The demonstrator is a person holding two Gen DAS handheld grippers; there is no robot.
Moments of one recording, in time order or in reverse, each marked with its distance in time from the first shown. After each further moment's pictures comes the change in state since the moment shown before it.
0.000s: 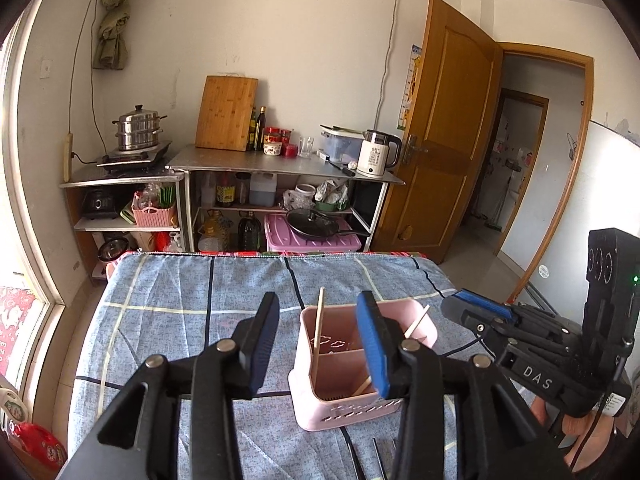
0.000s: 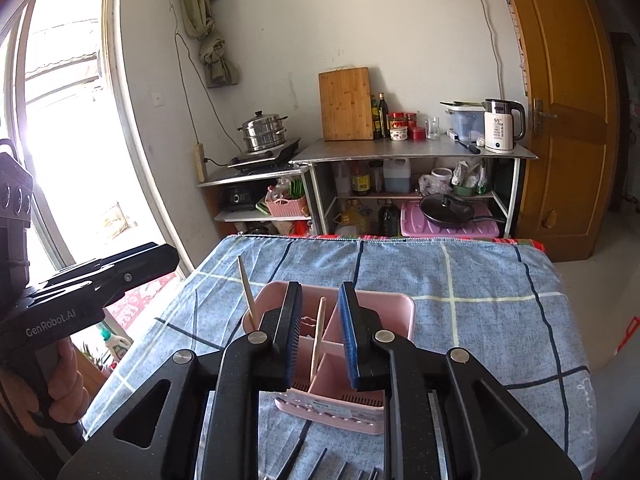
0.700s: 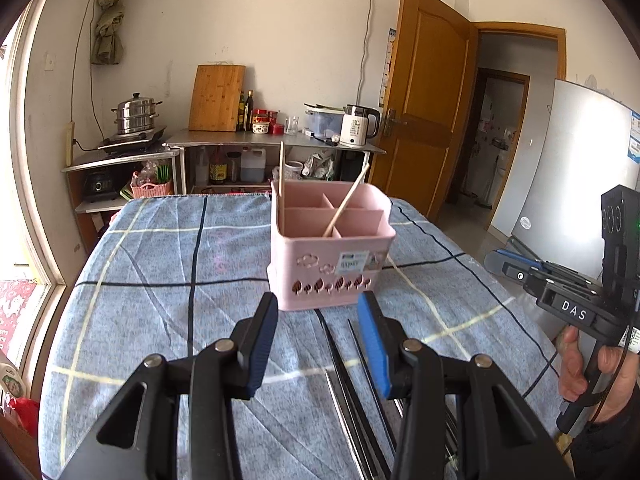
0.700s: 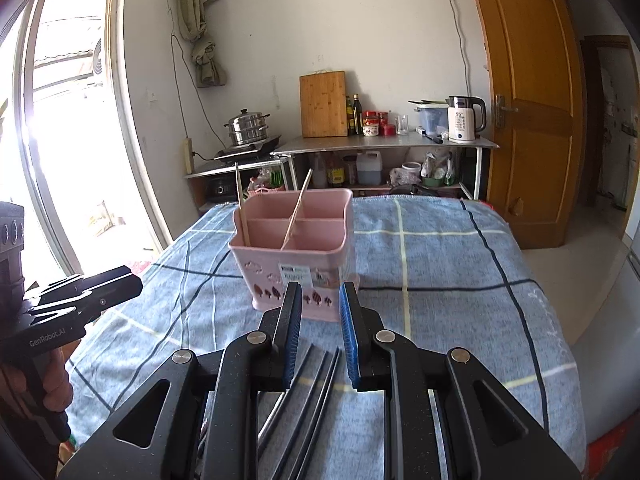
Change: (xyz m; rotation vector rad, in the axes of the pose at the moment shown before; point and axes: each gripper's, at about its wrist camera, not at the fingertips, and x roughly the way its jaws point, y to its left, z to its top) left arm -0.065 -0.034 -0.143 0.050 0.044 -0.017; right arm -0.102 -0.015 -0.120 0.003 -0.010 -0.078
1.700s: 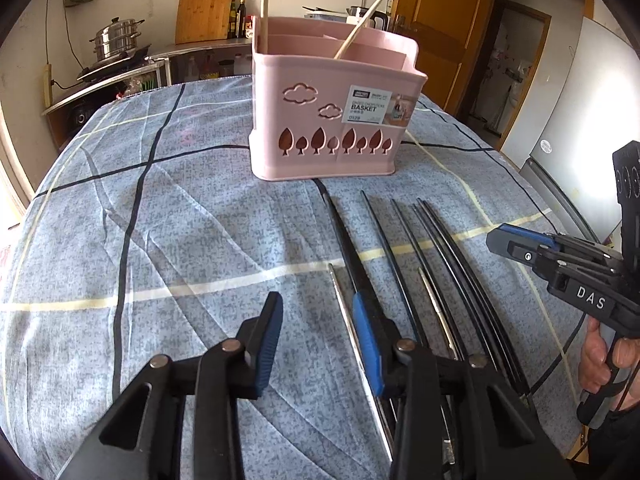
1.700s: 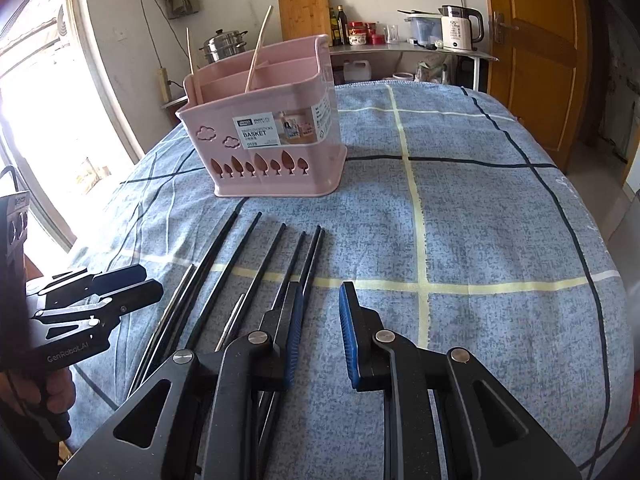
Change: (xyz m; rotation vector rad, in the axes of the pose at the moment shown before) left arm 0.094 -0.002 -0.070 0.002 0.334 0.010; right arm 0.075 -0.021 -0.076 0.053 0.303 -0.029
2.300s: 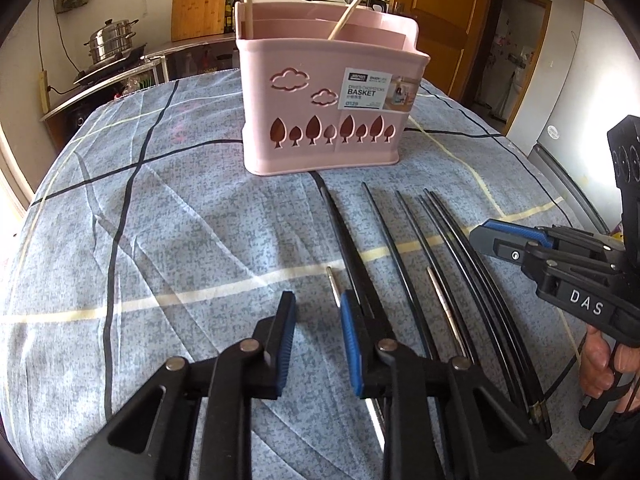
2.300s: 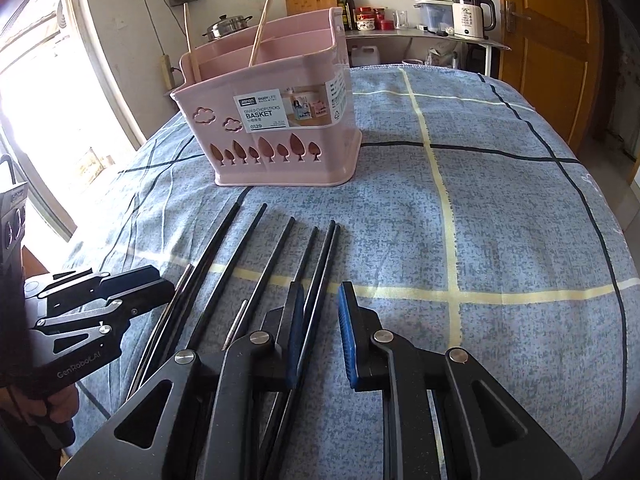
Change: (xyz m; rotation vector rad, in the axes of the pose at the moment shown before) left arm 0.014 -0.010 0.008 0.034 0.029 0.030; right arm 0.023 0.010 0.006 -0.011 0.045 0.029
